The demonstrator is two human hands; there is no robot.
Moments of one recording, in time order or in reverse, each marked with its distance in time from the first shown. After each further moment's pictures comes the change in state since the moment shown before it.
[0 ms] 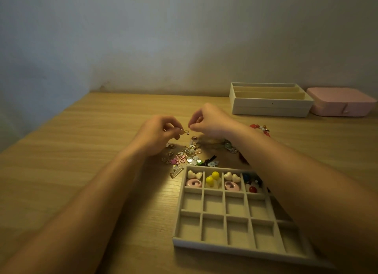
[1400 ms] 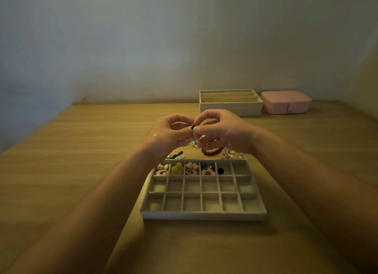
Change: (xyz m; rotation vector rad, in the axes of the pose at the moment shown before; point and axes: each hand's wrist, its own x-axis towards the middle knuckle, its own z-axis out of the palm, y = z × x) left_hand -0.056 0.112 0.043 -0.774 -0.174 -0.036; right_hand -0.141 0.018 -0.080 0.796 -0.075 0.133
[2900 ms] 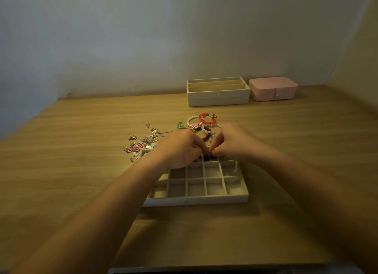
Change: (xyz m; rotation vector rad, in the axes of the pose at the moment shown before) left_hand -0.006 -0.021 0.056 1.165 -0.239 0.102; right_hand -0.045 0.046 -0.014 -0.806 0.194 0.107
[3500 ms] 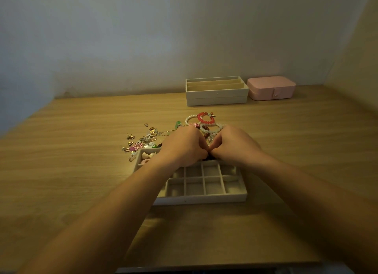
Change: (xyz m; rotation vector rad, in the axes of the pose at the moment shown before) left_hand 0.013 0.009 0.013 0.023 0.085 -0.076; right_hand -0.010 -0.004 0.012 -0.061 0.126 0.084
